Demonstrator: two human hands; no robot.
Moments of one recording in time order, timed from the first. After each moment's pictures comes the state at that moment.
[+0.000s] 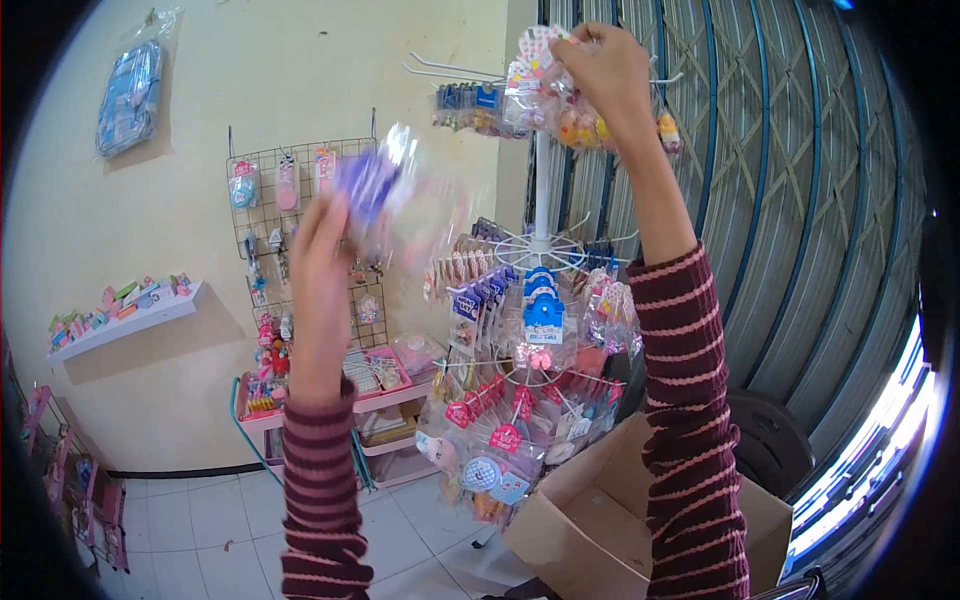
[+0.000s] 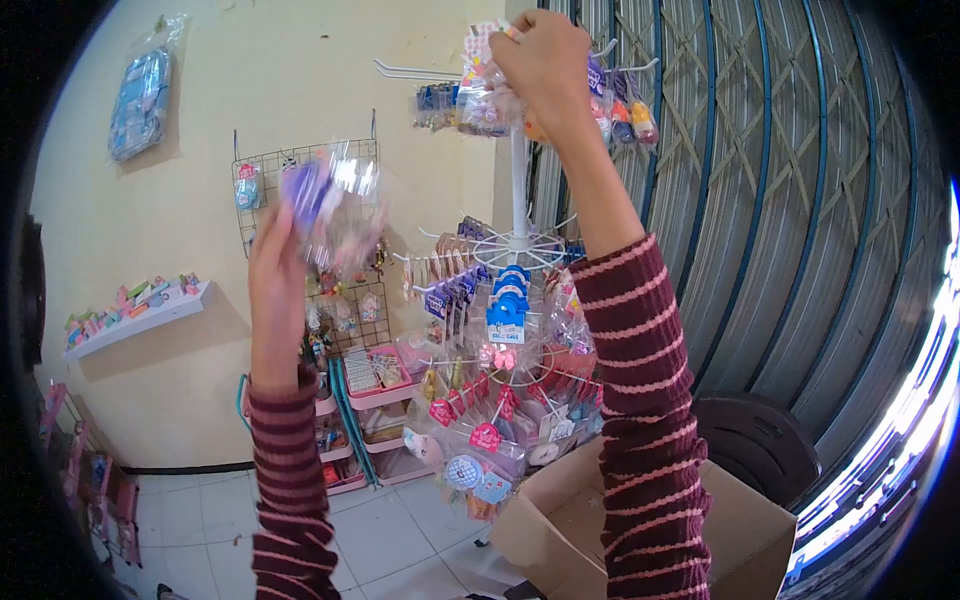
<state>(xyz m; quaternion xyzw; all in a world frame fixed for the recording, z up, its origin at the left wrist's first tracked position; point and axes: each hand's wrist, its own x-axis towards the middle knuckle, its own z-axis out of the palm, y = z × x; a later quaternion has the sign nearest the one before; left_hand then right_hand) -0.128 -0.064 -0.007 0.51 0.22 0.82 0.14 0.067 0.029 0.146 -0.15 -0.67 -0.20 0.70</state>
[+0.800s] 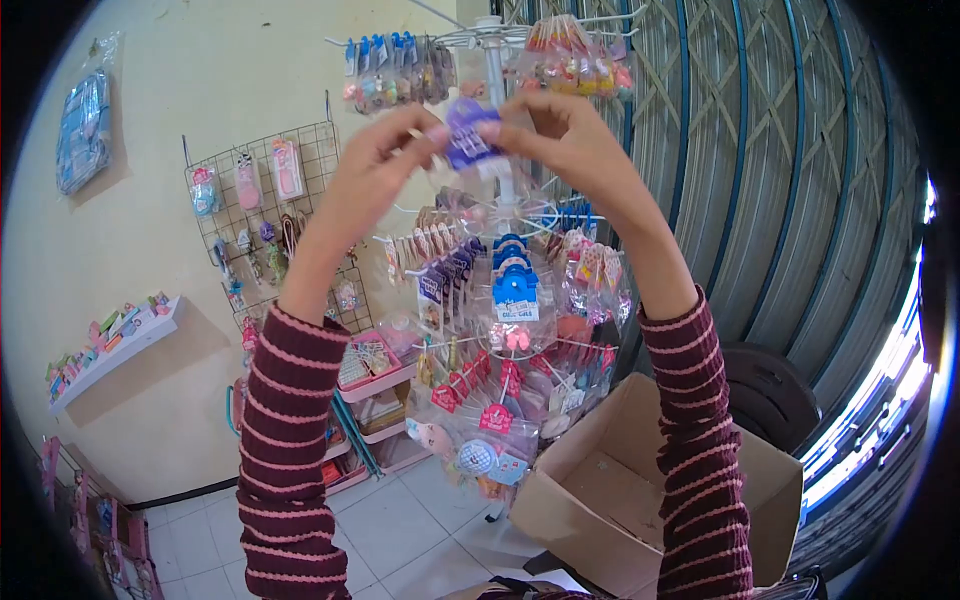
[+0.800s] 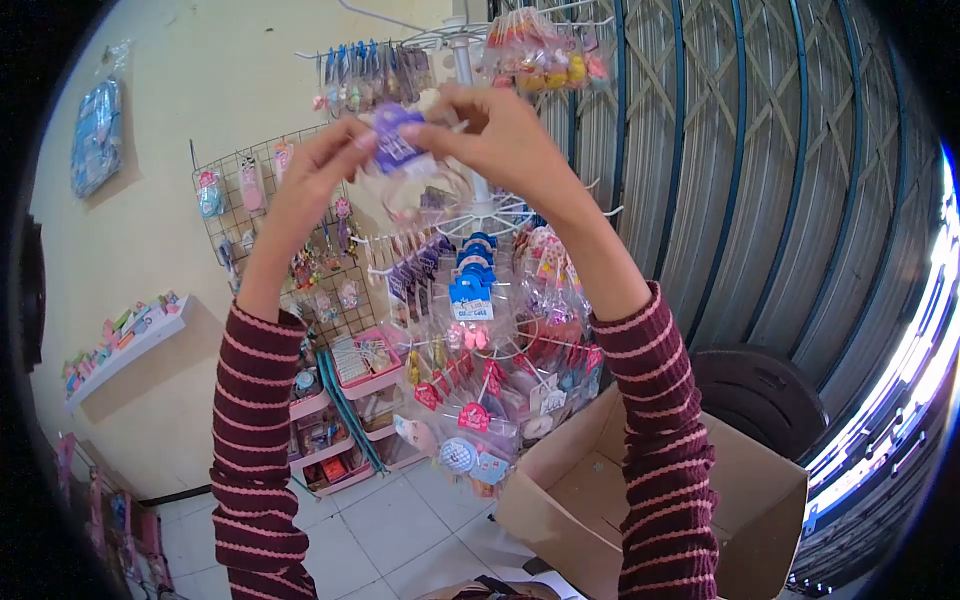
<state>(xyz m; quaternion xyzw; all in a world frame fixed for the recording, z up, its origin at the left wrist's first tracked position) -0.096 0.004 0.047 0.79 0.27 0.55 0.01 0.092 0.054 0.060 -0.06 -0.81 0.09 0.58</state>
